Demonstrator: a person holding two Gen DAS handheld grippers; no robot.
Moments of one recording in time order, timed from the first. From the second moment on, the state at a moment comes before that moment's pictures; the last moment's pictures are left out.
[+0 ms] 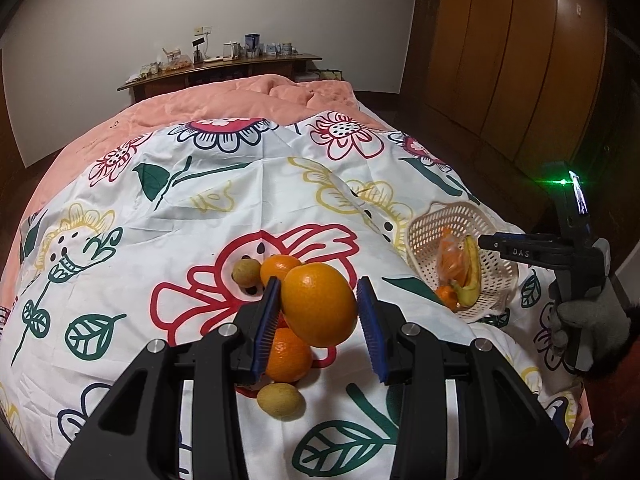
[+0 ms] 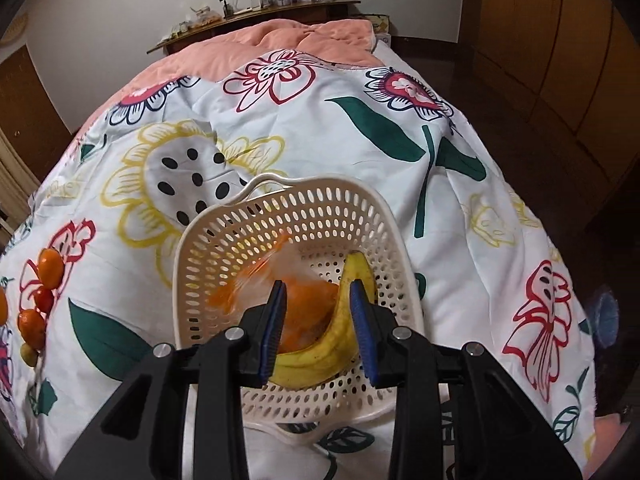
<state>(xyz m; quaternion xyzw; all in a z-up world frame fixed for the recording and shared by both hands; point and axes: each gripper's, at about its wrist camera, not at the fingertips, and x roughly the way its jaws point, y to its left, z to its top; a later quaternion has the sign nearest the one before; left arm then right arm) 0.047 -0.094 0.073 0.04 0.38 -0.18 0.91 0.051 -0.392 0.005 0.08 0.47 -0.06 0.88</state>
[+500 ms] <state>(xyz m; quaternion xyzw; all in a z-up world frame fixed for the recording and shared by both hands) 0.053 -0.145 0.070 0.07 0.39 -0.22 0.89 0.008 -0.419 0.021 0.16 0.39 -0.07 0.90</state>
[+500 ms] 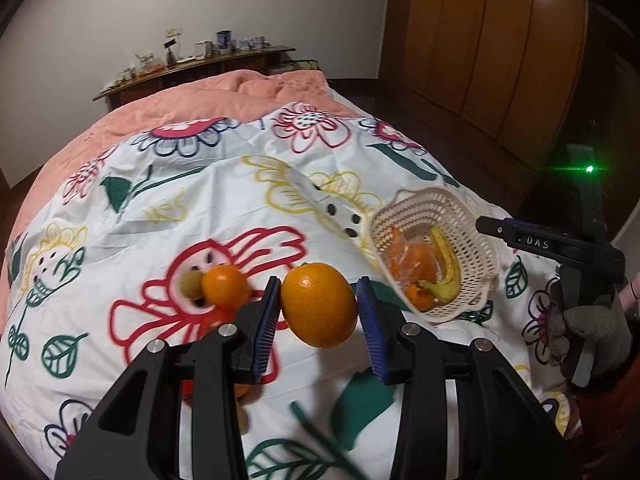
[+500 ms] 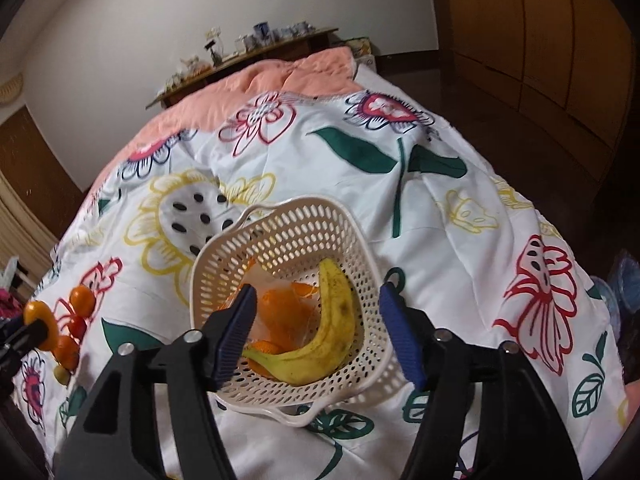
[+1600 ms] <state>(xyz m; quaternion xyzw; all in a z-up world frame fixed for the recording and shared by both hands) 0.091 -0.281 0.039 0.15 0.42 -0.26 0.85 -0.021 -0.458 -0.005 0.22 0.36 -0.08 0.90</state>
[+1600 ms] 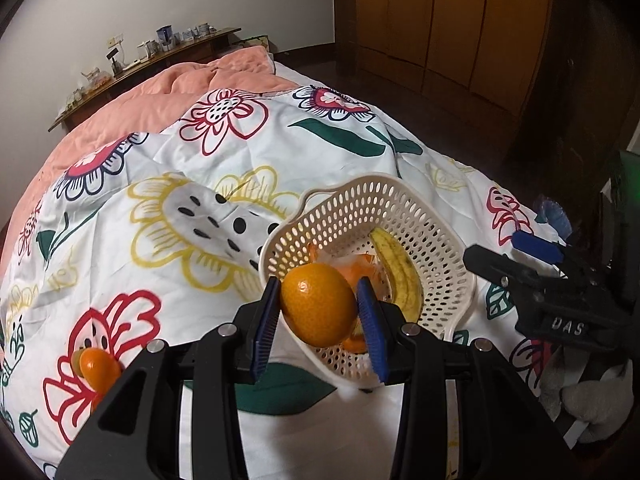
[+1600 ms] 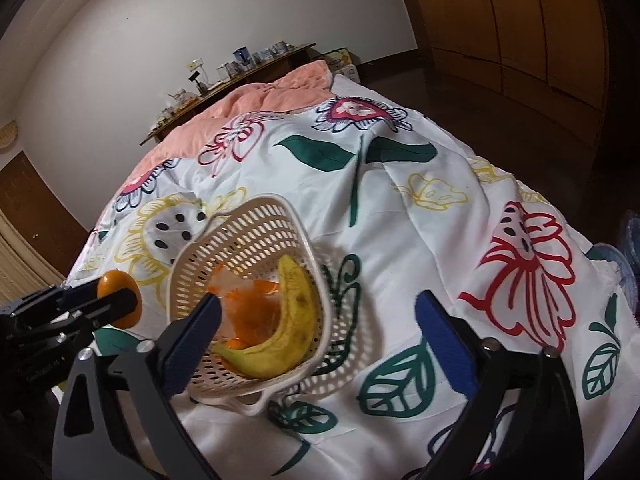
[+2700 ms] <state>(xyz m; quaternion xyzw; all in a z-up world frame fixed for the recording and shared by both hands) 0.088 -0.280 0.046 0.14 0.41 -0.26 0.86 -0.023 -0.452 -0.002 0.22 0.36 -0.08 0.90</state>
